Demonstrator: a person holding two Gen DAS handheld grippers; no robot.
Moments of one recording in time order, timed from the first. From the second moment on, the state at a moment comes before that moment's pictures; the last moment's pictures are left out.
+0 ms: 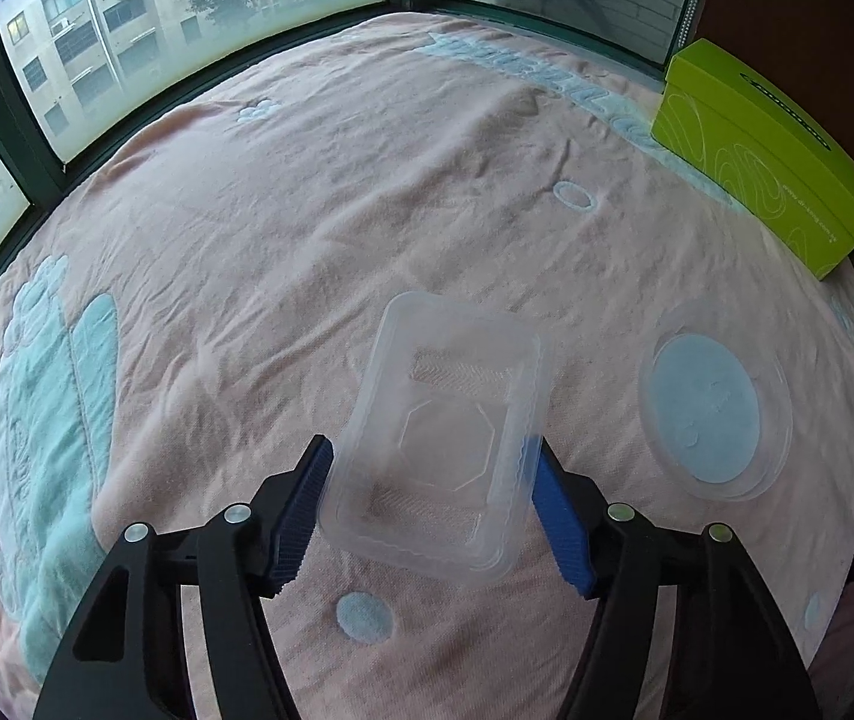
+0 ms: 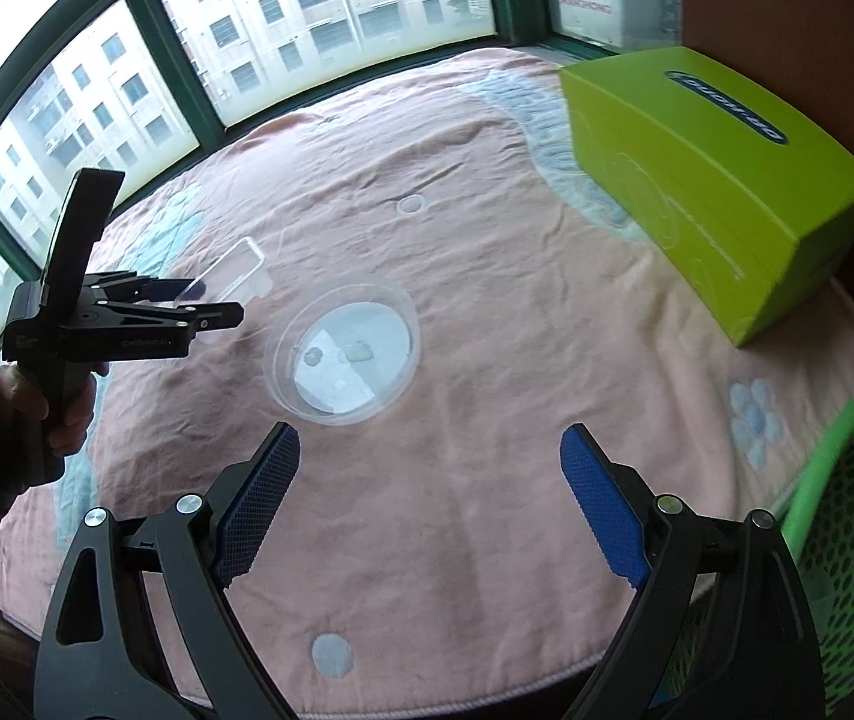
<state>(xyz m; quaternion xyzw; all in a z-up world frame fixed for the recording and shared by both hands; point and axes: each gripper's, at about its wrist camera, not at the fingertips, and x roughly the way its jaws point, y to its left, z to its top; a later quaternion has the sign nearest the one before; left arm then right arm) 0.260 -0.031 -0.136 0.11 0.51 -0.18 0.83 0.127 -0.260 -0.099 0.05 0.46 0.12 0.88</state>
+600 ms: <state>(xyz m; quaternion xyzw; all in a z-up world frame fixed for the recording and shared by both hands) 0.260 -0.025 -0.138 0.10 0.52 -0.18 0.83 0.156 -0.224 -0.114 0.00 0.47 0.16 0.87</state>
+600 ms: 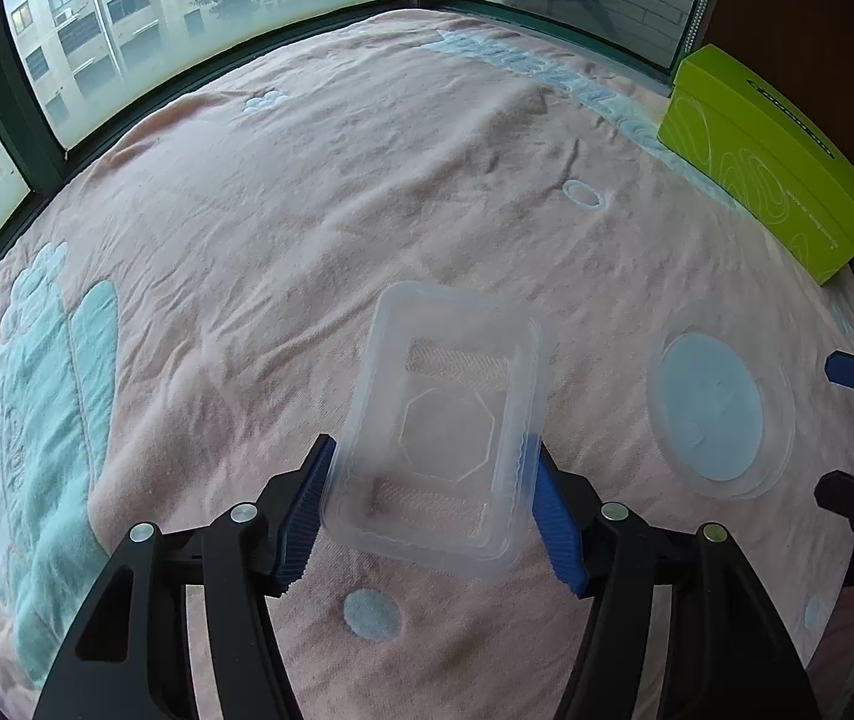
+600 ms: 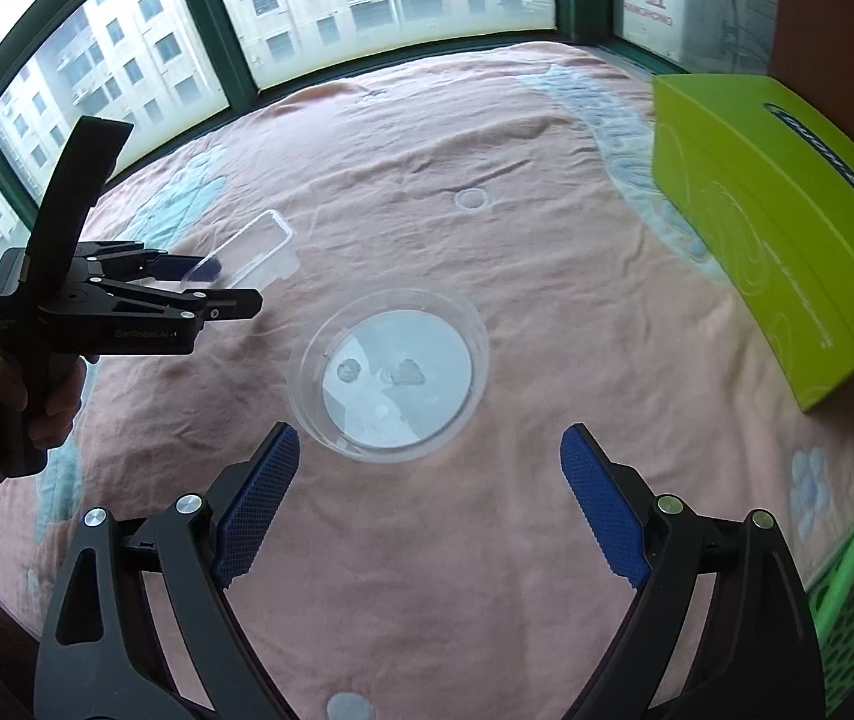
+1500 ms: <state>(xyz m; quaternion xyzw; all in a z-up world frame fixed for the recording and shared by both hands) 0.256 -0.005 -0.128 0.10 0.51 -0.16 0.84 0.188 -0.181 -0.140 -0.06 0.48 0.15 0.86</state>
